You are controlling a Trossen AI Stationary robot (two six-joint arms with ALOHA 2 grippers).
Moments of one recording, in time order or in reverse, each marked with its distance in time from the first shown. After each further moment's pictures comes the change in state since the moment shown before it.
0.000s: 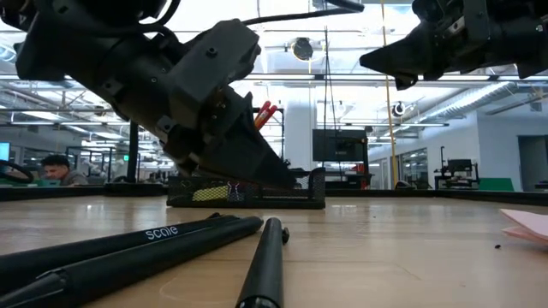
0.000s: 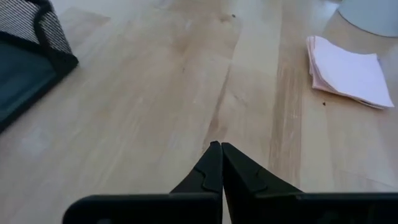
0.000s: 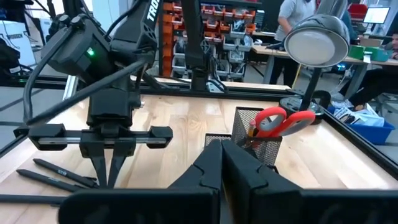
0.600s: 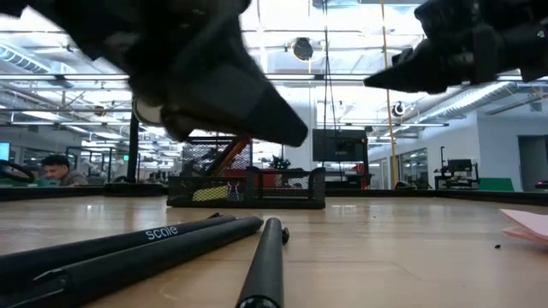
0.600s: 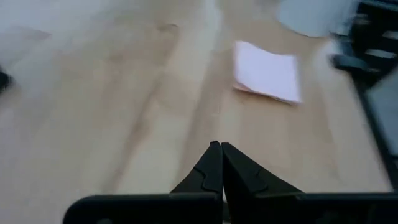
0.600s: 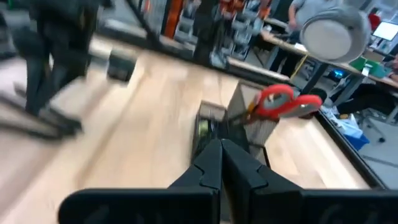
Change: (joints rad) left arm -0.105 -0.010 0.148 -0.162 -0.020 -0.019; right arm 0.001 0.002 0.000 -0.126 -0.004 -0.213
